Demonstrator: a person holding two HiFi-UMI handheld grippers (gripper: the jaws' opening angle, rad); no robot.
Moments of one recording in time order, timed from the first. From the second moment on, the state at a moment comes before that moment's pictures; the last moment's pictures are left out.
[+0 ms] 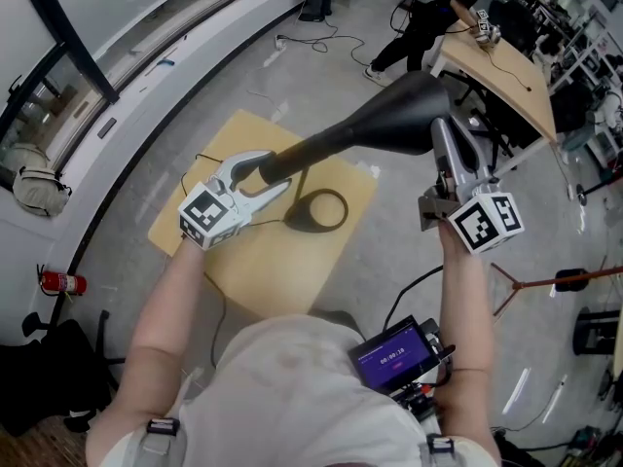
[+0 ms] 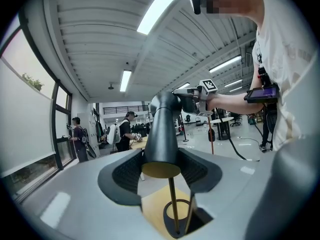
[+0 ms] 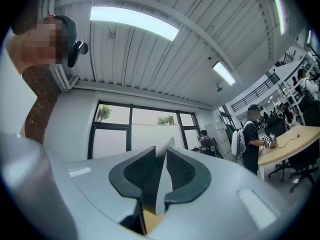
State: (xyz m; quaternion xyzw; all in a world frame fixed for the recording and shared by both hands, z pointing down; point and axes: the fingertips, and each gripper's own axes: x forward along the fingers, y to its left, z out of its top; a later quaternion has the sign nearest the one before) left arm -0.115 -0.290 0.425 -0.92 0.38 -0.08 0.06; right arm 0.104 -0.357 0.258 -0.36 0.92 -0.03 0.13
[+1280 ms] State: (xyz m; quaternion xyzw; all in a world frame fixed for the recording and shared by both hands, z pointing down) left arm -0.140 -0.282 0.381 -0.91 0.38 -0.08 0.09; right arm 0.115 -0.384 0.339 -0.35 0.90 -0.20 0.18
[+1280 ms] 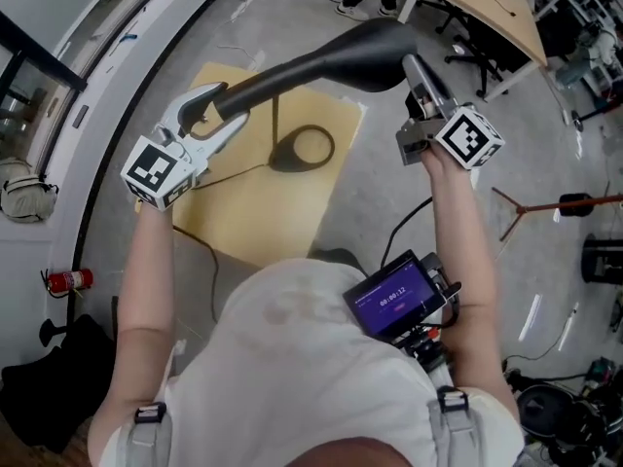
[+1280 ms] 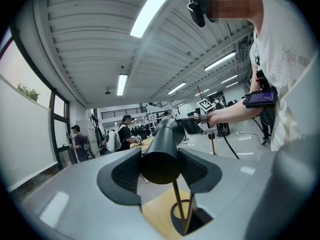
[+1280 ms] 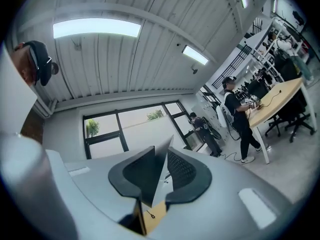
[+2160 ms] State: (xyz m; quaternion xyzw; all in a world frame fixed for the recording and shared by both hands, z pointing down) left arm -0.121 -0.283 0.356 -0.92 0.37 -0.10 0.11; right arm 0.133 -0.391 0.394 -0.34 0.87 -0.29 0.20
